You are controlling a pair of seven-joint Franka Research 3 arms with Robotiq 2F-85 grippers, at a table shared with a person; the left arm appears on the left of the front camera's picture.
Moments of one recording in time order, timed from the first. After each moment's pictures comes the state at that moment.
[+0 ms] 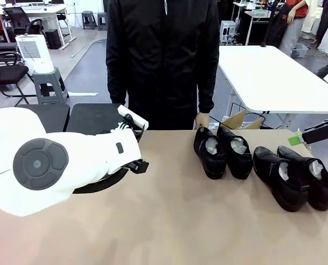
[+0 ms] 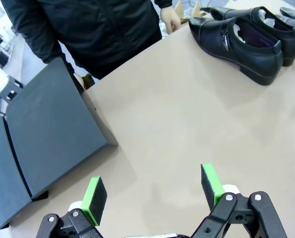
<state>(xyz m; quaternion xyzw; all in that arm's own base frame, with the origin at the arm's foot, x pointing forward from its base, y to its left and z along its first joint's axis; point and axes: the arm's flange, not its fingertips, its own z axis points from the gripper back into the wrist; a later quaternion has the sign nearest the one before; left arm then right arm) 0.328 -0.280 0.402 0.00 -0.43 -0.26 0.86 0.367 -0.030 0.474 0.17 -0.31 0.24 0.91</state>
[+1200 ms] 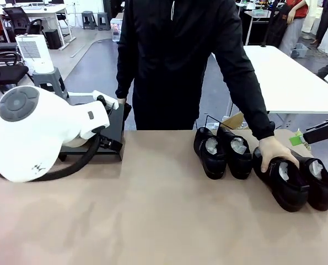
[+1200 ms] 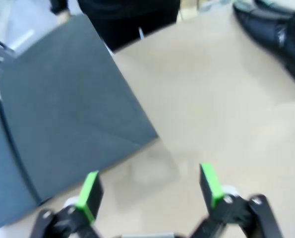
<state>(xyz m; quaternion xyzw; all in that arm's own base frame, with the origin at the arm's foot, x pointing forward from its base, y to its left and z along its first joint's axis) 0.428 -0.199 0.394 -0.04 -0.34 -0.24 0.91 0.366 -0.031 0.476 0.17 -0.30 0.24 0.91</state>
